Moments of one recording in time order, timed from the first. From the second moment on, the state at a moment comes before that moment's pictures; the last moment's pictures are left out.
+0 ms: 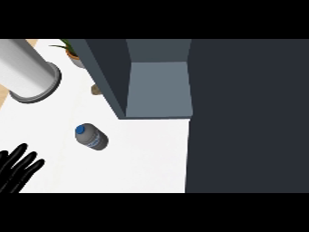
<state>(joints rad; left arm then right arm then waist) 0.42 0.37 0.05 -2.33 0.69 -0.38 0.28 0.45 -0.16 -0.13 -2.39 -0.40 0.30 0.19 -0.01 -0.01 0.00</state>
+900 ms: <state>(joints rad) 0.24 0.36 0.12 -2.01 0.56 -0.47 0.19 0.51 -0.20 -0.23 -2.38 -0.47 0.37 0.15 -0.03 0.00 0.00</state>
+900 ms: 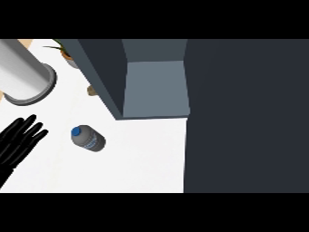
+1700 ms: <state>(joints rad) 0.00 0.26 0.08 -1.54 0.20 -0.48 -0.08 0.60 -0.20 -0.26 -2.37 -0.53 0.46 0.06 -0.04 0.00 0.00</state>
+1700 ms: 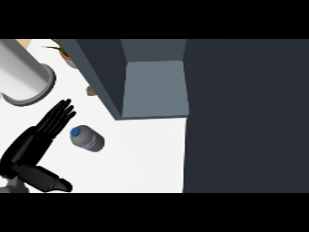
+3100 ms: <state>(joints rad) -0.29 0.21 0.11 -0.66 -0.01 -0.52 -0.59 0.72 -0.27 -0.31 -2.36 -0.64 0.51 -0.03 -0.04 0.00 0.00</state>
